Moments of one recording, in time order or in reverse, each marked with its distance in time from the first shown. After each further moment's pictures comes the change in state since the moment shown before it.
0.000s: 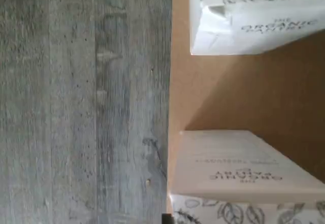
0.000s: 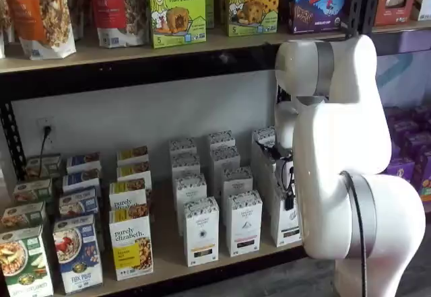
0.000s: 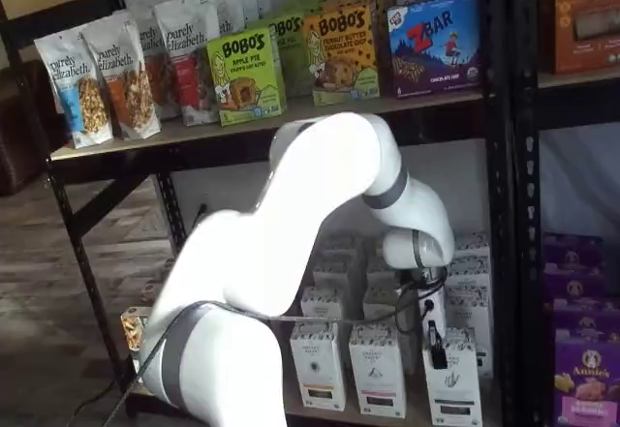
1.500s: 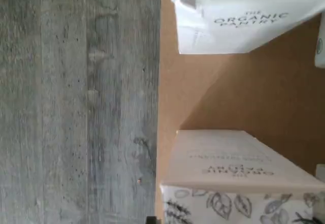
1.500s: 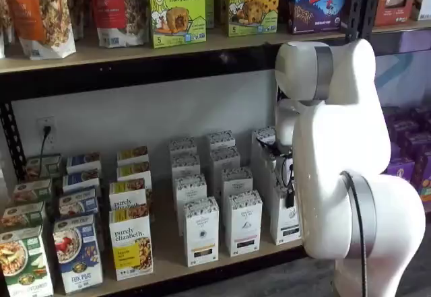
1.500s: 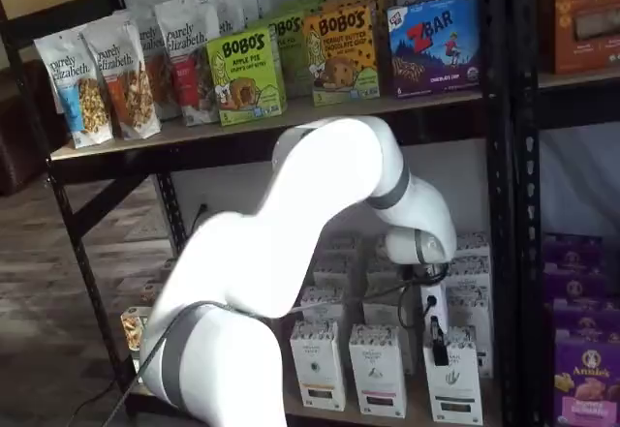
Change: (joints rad) arm -0.002 0.035 -0.077 0.032 0.044 -0.032
